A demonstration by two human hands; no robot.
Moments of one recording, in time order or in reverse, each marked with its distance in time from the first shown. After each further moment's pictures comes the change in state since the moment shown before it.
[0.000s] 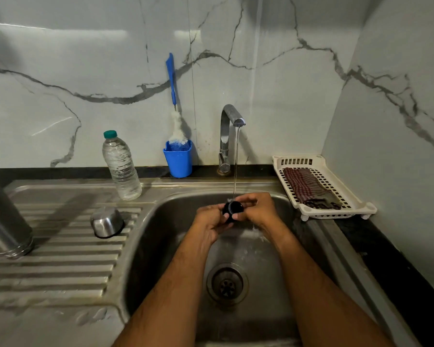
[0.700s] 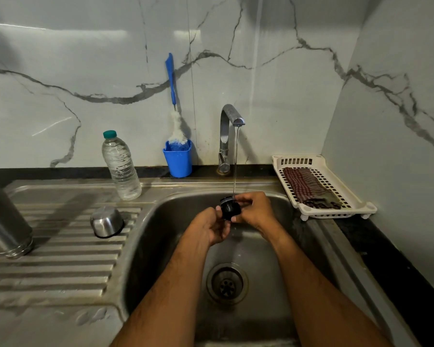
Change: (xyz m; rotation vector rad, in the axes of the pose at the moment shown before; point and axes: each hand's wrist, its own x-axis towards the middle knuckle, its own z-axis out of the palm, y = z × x) left_hand -0.006 -0.001 -0.006 -0.096 0.003 -0.197; right_hand -0.002 -0.003 0.006 -0.169 -0.031 -0.061
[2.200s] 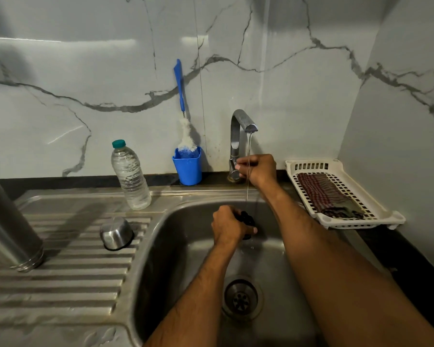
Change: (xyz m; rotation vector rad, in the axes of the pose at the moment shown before) left_hand -0.003 -0.001 0.022 0.871 0.283 0.573; right_hand 0.093 -0.065 0.000 0.309 0.165 -0.190
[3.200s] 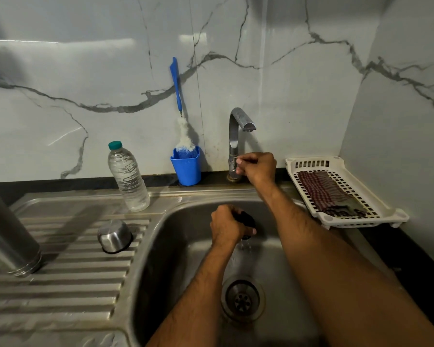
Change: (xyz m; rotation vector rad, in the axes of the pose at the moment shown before) left_hand 0.001 -0.002 -0.005 -0.039 -0.018 0.059; right_hand 0.007 0.007 0.006 0.029 0.109 -0.040
